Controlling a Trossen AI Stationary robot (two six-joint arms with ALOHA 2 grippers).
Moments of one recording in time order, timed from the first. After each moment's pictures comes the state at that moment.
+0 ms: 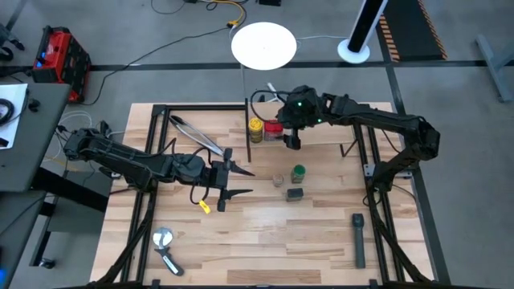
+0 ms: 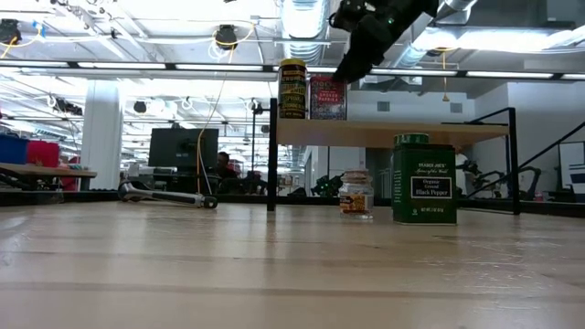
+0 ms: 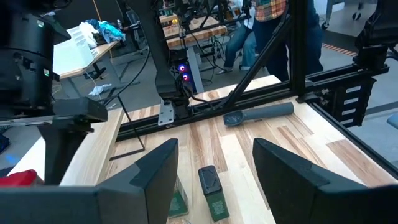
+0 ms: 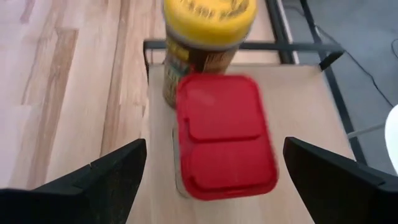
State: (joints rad) left arm -0.23 1.25 0.88 0.23 -0.19 0.22; right arm -0.40 1.53 1.36 -0.59 -0.12 -0.37
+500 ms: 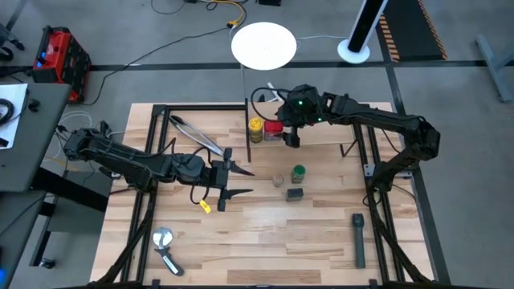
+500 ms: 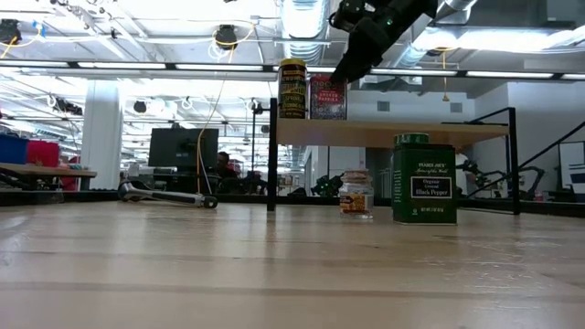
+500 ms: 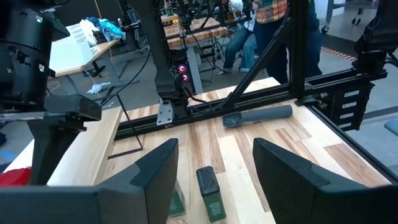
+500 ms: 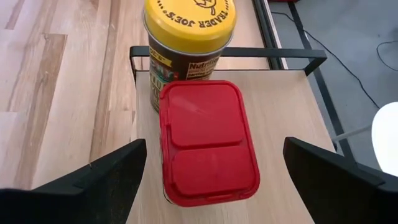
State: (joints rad) left arm -0.23 1.25 0.88 0.24 -0.19 0.20; right arm -0.39 1.53 1.35 -0.56 -0.11 -0.37
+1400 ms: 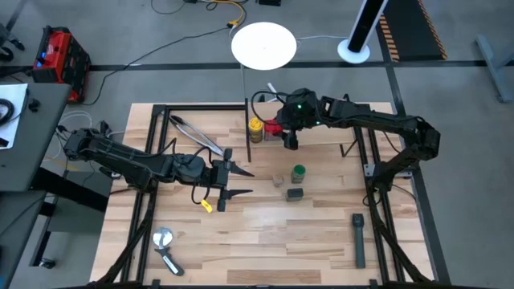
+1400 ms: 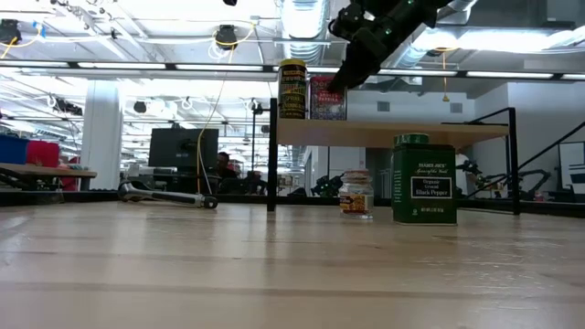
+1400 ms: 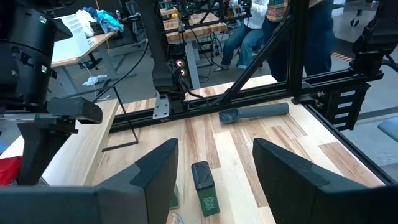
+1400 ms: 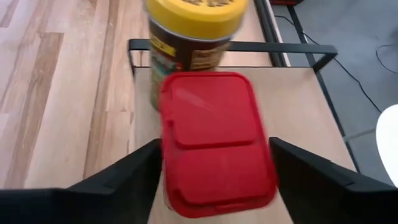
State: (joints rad) left arm -0.23 1.25 0.88 0.21 -0.19 0.16; right arm -0.40 1.53 1.29 -0.47 -0.11 -0.36
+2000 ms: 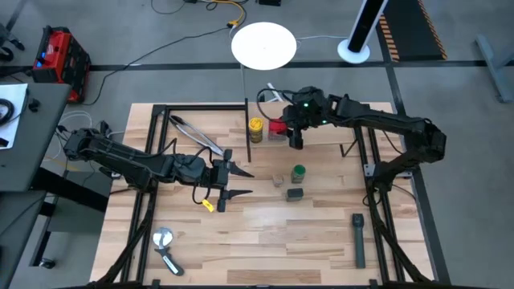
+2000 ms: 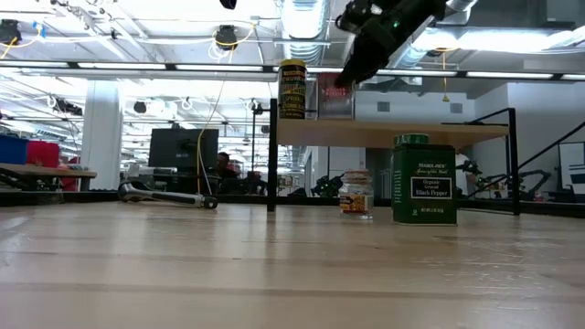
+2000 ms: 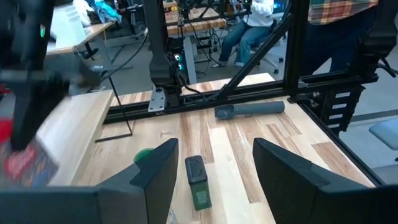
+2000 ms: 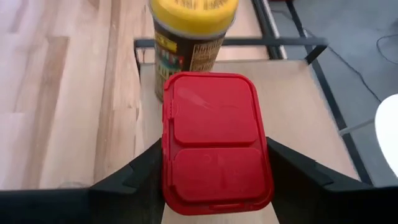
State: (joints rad) left arm -0.23 1.25 0.88 0.20 -0.19 0.11; right arm -0.40 1.46 1.29 -0.53 -0.11 -0.33
